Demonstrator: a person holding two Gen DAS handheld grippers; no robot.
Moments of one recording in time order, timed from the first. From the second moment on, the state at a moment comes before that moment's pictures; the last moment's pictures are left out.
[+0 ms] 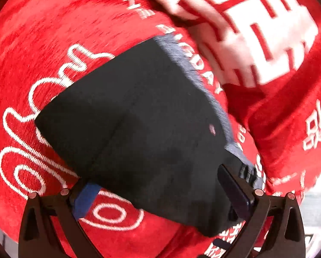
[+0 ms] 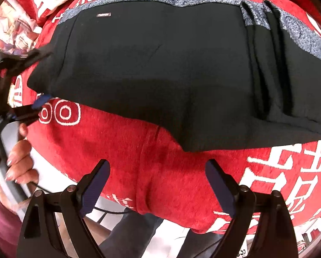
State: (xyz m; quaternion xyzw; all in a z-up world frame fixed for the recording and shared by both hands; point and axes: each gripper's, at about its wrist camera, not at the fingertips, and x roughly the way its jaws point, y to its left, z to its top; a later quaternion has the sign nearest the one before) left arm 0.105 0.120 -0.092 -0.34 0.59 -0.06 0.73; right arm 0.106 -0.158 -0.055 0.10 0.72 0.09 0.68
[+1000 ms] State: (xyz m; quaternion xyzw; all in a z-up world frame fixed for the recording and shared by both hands) left arm 0.069 0.001 -0.073 0.28 0.46 -0.04 0.84; right arm 0.287 -0.022 0.028 0.01 0.70 0.29 0.65
